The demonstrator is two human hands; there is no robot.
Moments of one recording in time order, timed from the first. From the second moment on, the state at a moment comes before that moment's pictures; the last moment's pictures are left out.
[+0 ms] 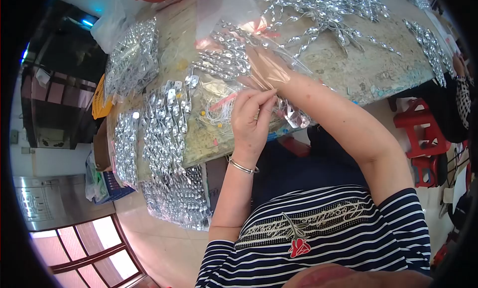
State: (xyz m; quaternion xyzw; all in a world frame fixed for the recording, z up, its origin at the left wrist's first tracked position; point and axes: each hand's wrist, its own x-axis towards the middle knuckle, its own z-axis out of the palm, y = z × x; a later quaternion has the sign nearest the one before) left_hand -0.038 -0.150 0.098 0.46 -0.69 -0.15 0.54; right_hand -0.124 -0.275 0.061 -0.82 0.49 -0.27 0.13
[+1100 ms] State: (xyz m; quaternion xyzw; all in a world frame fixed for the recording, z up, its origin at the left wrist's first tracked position) left_hand -0.060 -0.096 0.034 0.56 -0.52 -0.27 0.59; right_hand -0.259 -0.217 0.073 -0.71 0.52 -0.31 0.35
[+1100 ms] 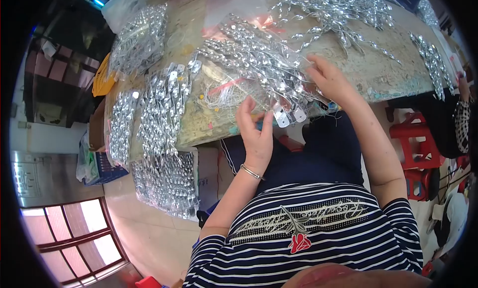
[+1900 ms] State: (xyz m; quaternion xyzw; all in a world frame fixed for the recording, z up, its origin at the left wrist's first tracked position) left_hand -0.071 -0.103 0.043 0.50 -0.31 -0.56 0.58; right_hand -0.307 -0.191 0.062 -0.67 0.56 -0.31 0.38
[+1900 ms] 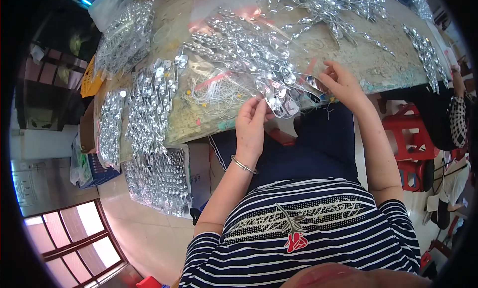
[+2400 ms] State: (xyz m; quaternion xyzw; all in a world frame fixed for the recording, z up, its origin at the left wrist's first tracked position) left_hand -0.064 -0.112 0.054 0.50 -0.37 -0.51 0.59; right_hand -0.268 -0.238 0.072 -0.72 0.53 -0.24 0.37
